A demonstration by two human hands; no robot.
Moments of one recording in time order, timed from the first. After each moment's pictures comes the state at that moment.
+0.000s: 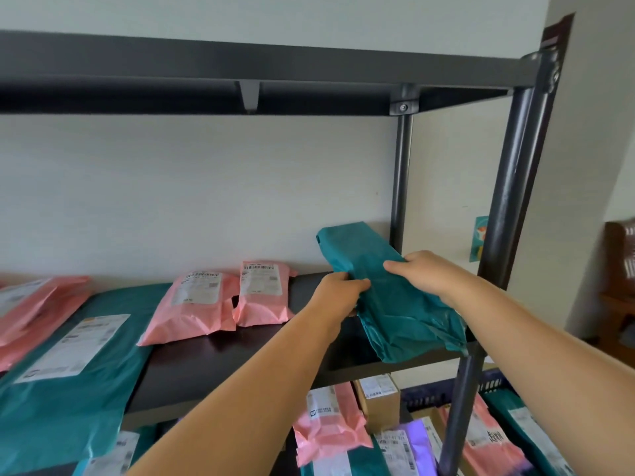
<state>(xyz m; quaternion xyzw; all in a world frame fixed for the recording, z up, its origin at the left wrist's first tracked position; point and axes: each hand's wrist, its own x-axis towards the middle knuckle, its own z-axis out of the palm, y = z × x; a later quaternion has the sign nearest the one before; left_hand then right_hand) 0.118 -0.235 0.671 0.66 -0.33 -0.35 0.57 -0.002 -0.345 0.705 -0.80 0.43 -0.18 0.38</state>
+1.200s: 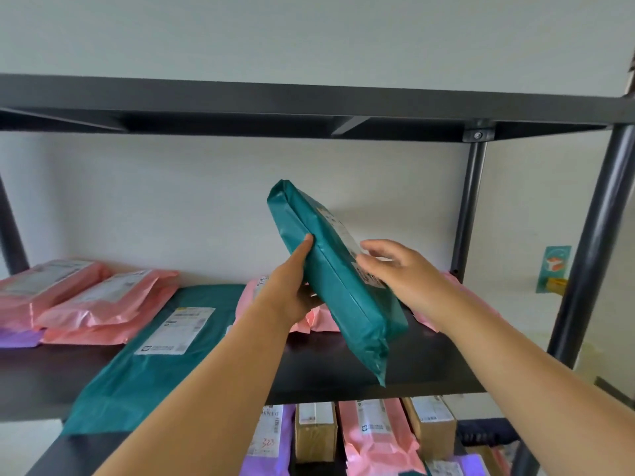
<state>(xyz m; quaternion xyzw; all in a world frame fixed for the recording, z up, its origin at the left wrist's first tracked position) 0.230 -0.118 0.711 0.47 -0.19 -0.39 0.77 0.074 -0.221 0.731 -0.85 0.19 -0.27 0.41</state>
